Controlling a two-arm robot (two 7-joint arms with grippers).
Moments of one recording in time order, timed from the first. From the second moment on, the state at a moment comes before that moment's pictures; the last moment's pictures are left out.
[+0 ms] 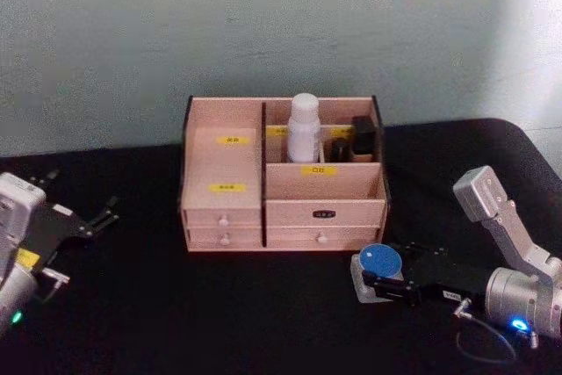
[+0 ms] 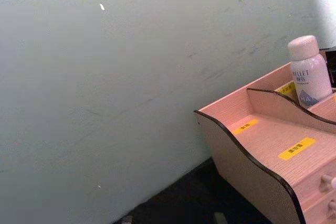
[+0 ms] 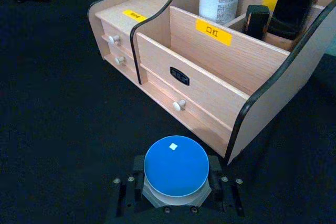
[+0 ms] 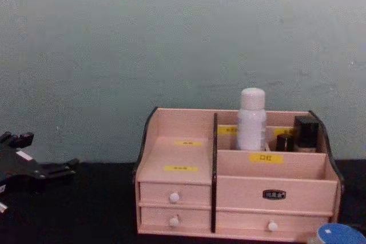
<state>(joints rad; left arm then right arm) -0.20 0.60 0.45 -1.41 -0.25 -0.12 0.03 0.15 0.66 -0.40 -1.51 0.49 0.25 0.49</state>
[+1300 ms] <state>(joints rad) -0.20 0.60 0.45 -1.41 -0.25 -0.12 0.03 0.20 0.68 -0.43 -1.54 0.53 0.14 0.64</state>
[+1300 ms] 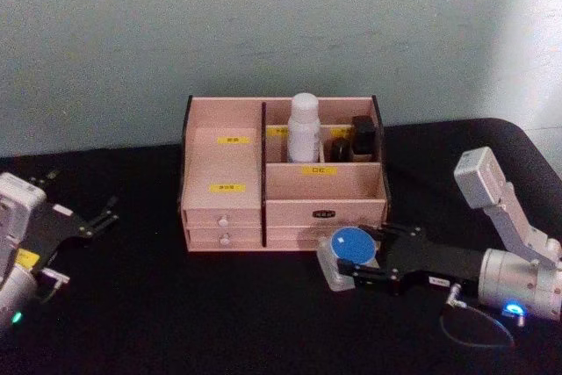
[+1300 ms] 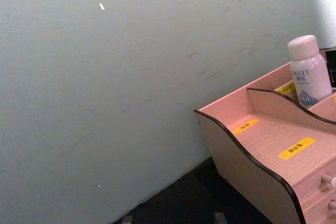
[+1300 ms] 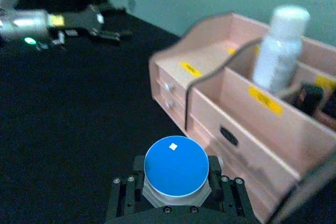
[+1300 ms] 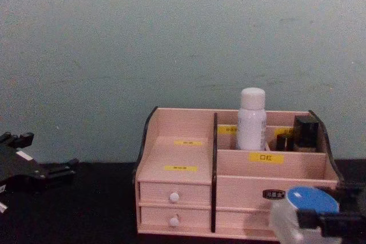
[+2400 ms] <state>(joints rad) -0.20 0.60 0.45 -1.41 -0.25 -0.12 0.03 0.54 0.46 -0.57 -1.31 0.48 0.06 0.69</state>
